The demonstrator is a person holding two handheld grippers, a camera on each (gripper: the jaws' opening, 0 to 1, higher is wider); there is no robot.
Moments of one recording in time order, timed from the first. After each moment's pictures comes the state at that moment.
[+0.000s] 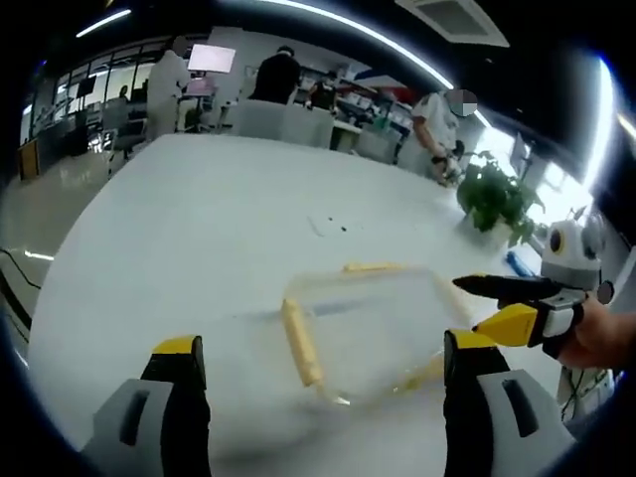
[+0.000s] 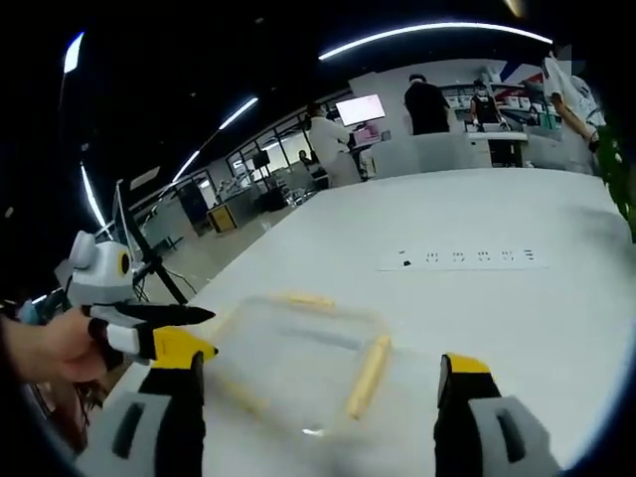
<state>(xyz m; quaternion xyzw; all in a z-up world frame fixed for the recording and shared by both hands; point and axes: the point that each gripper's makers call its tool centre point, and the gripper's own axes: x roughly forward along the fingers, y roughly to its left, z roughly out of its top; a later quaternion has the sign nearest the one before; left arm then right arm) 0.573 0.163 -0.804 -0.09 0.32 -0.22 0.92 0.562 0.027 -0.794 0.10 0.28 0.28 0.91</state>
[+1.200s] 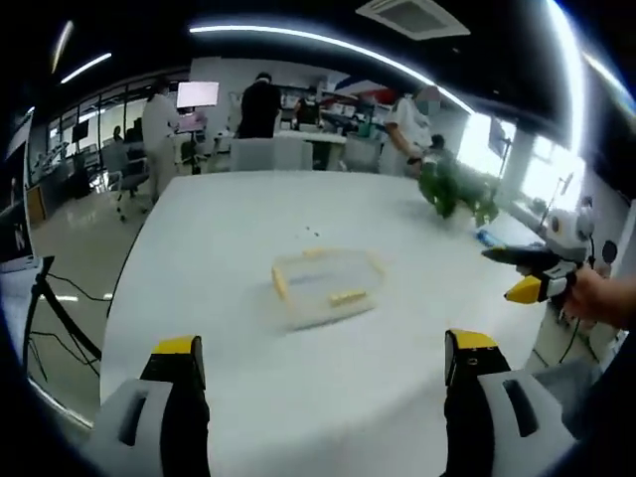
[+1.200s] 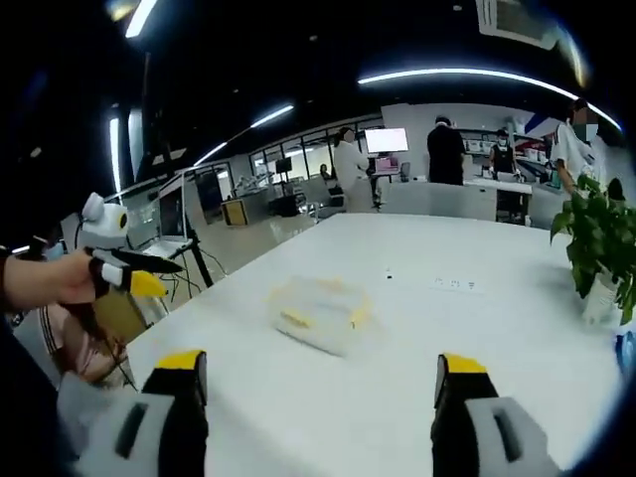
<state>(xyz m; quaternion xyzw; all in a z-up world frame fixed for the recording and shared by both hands) 0.405 0.198 -0.698 -0.03 0.29 -0.23 0.93 0.389 -0.057 -0.716 0.02 0.23 0.30 0.93</state>
